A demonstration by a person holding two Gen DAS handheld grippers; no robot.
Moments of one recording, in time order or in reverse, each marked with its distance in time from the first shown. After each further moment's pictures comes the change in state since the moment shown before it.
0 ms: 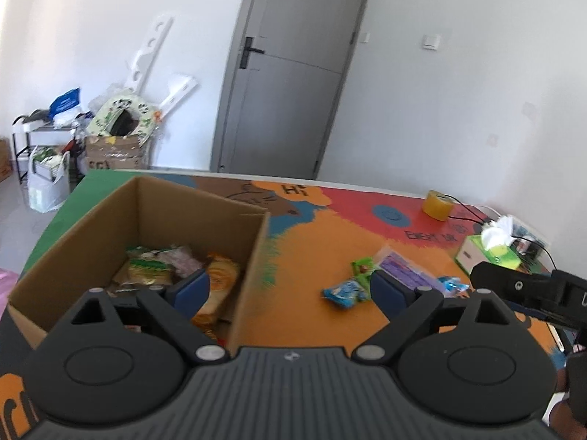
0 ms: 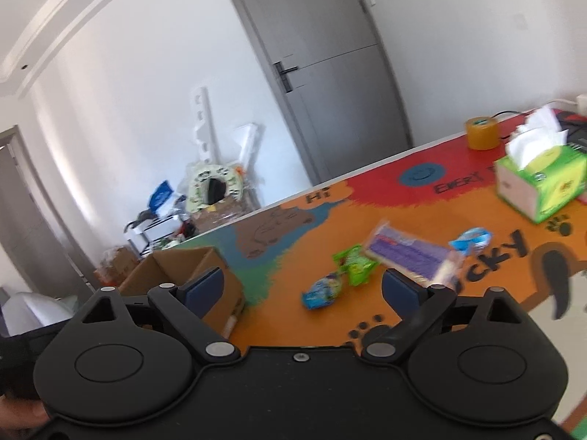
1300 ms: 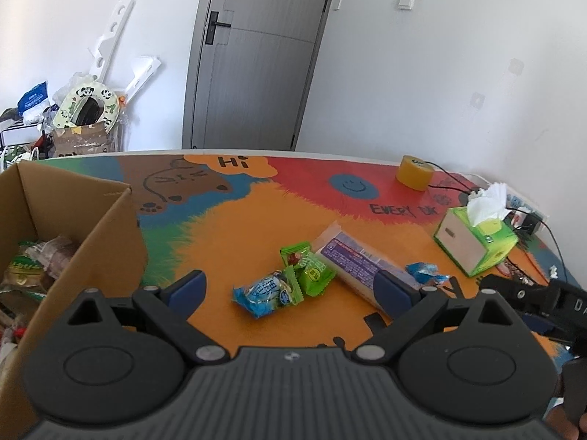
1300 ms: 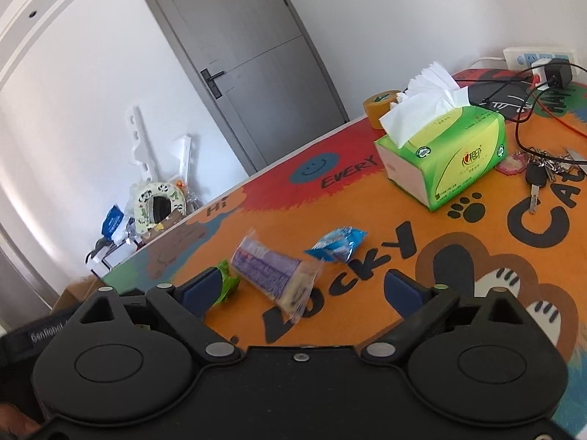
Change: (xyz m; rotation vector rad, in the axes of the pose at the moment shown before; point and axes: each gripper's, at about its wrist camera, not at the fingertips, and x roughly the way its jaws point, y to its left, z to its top) left arm 0.092 -0.087 -0.011 0.041 0.083 -0.019; right arm 0.029 -0.133 0.006 0.167 0.021 -0.099
